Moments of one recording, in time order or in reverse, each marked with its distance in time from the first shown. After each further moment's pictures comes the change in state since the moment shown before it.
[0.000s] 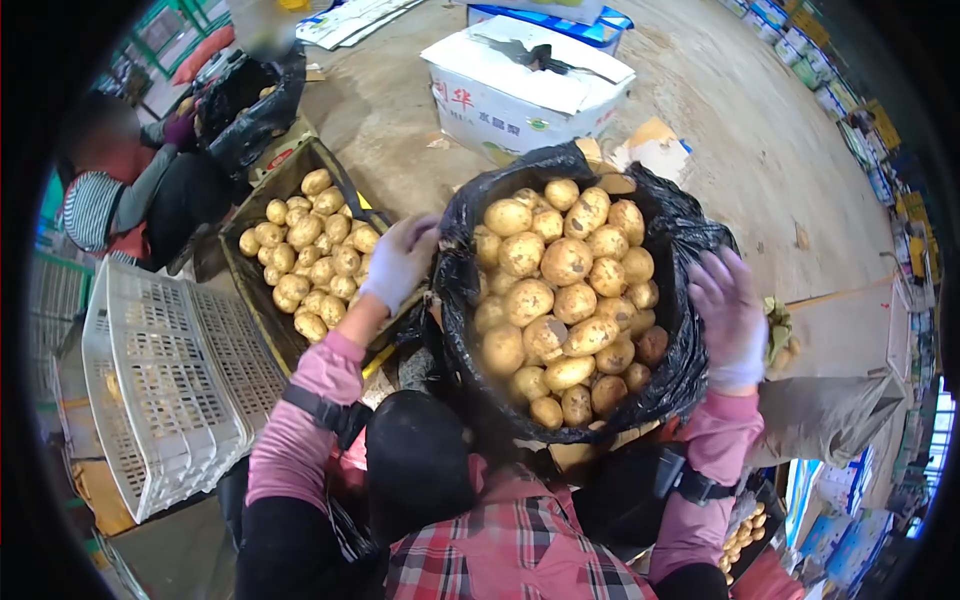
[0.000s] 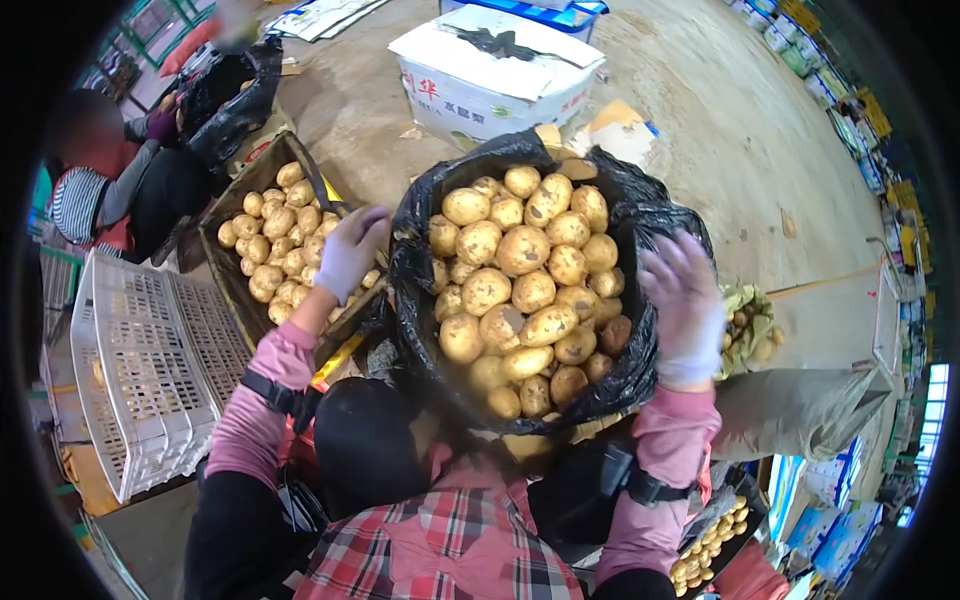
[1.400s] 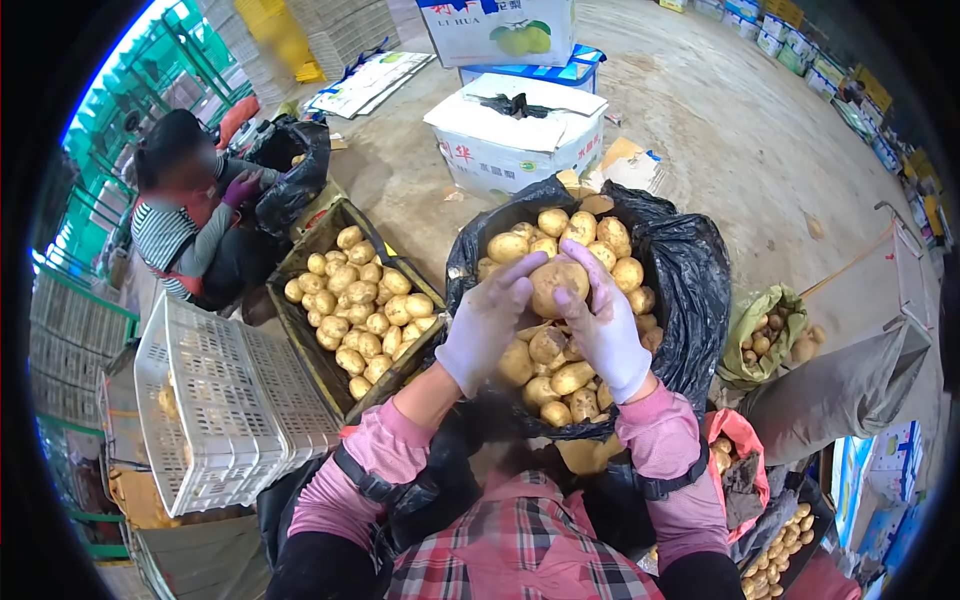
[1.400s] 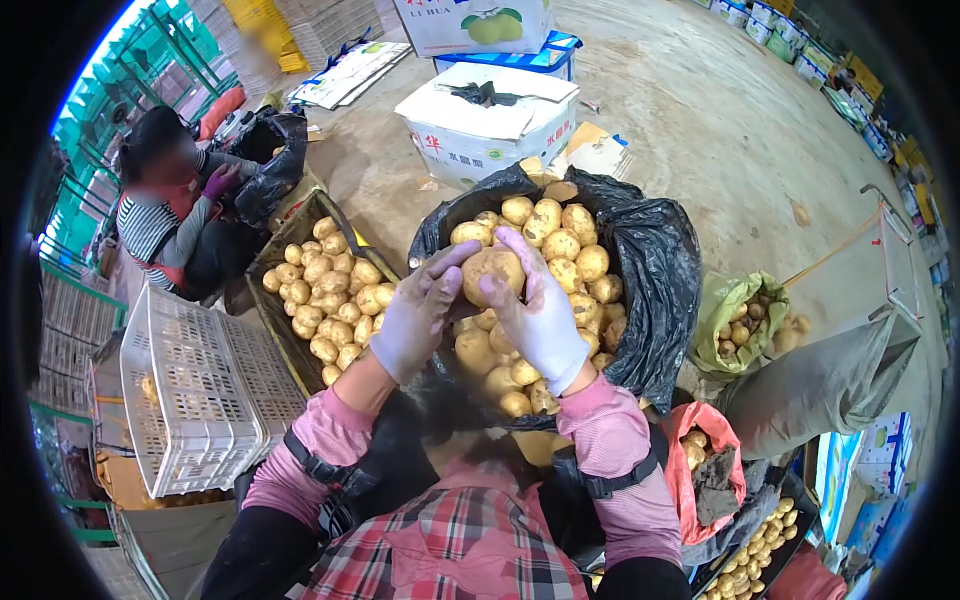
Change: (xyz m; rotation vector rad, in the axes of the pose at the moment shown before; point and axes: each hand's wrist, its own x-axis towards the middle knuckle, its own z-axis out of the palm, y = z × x) left_hand -0.089 0.185 0.055 -0.869 -0.349 -0.068; right_hand -0.060 0.034 0.092 -0.323 -0.450 -0.361
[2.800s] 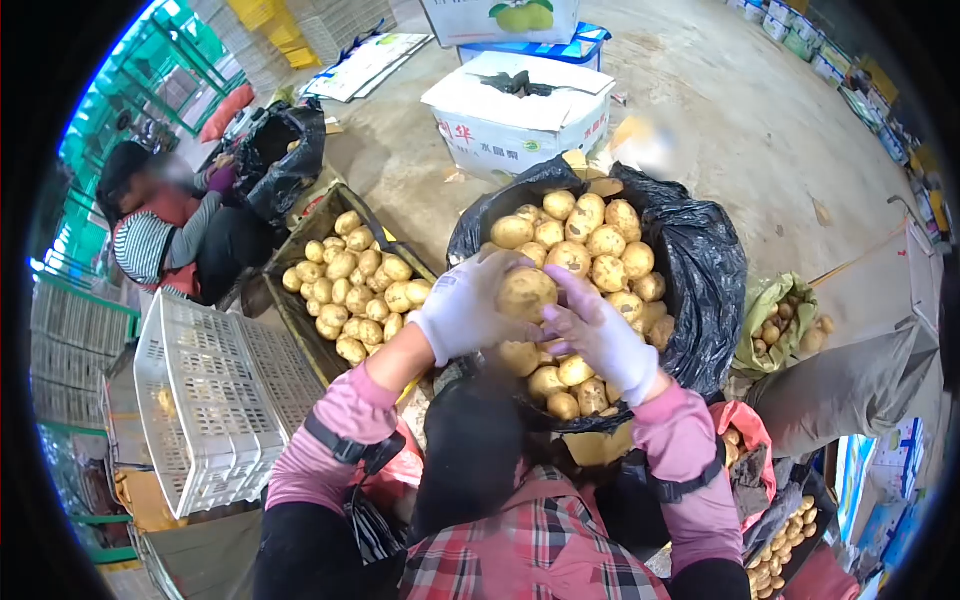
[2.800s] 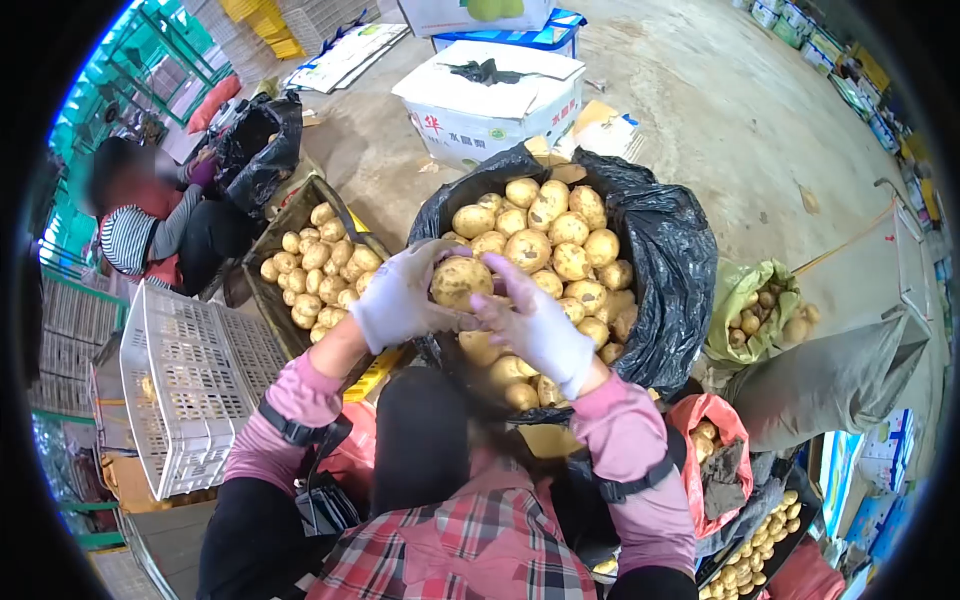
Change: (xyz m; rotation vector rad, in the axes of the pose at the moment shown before) left_hand 0.017 0.018 -0.044 1.168 -0.119 0.127; right_hand -0.015 -0.002 0.006 0.230 -0.191 0.521
